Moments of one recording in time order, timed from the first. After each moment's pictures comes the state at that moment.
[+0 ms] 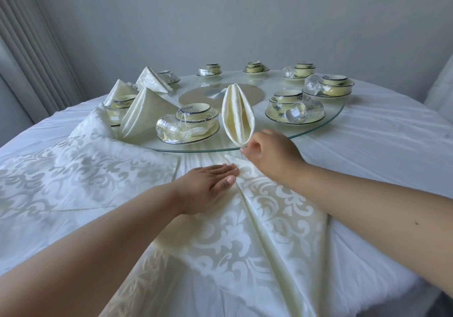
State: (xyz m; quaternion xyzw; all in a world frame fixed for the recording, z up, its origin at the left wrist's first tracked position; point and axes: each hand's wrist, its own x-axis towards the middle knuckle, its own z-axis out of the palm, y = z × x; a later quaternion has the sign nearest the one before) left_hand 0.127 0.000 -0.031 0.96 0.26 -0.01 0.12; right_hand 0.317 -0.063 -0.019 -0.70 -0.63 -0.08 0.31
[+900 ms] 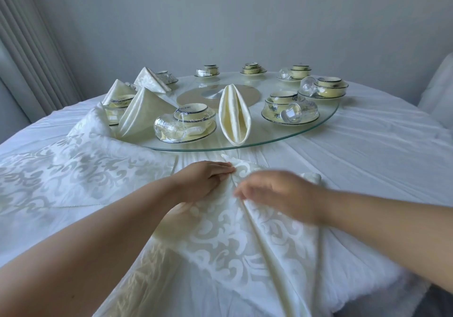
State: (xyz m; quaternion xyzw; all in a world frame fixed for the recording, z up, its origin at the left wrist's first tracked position) left_hand 0.134 0.014 -0.032 0.95 0.27 0.07 0.15; right_hand 0.291 -0.151 -0.005 -0.56 -0.75 0.24 0.27
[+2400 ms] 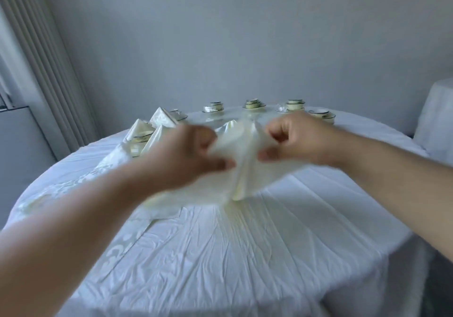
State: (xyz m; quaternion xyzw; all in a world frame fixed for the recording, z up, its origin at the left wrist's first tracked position) left_hand 0.079 -0.125 0.126 0.91 0.29 0.29 0.11; right_hand 0.302 -0.191 0.113 -0.55 -0.73 0.18 0.37
